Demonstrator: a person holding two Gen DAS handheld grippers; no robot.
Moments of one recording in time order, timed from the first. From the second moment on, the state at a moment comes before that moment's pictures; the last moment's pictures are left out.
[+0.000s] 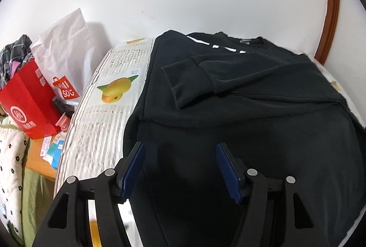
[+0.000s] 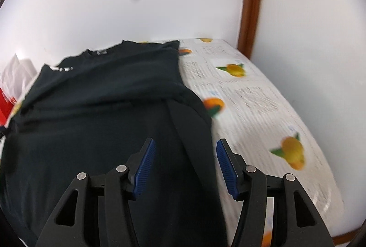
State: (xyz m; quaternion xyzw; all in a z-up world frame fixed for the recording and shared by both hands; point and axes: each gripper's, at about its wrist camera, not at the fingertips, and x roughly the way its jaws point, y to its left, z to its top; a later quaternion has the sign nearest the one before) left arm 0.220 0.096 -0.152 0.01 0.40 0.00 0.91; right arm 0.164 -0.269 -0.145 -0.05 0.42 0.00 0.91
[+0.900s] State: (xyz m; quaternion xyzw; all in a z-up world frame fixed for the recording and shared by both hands) left arm 0.091 0.114 -0.188 -0.04 0.46 -0.01 0.89; right arm 0.061 -0.313 -0.184 0.01 0.48 0.01 0.88
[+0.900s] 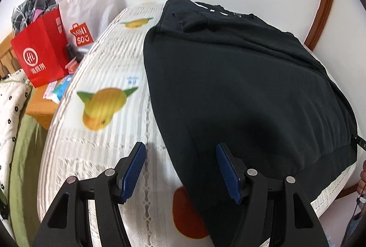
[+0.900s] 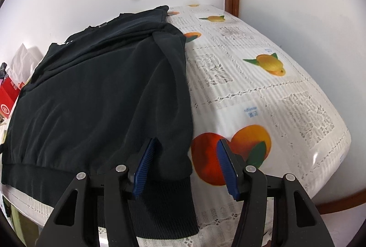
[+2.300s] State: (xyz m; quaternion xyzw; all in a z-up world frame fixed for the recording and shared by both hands) left arm 0.081 0.131 -0.087 -0.09 0.29 -0.12 0.94; right arm 0.054 -0.305 -0.091 0.08 0.32 0.12 0.94
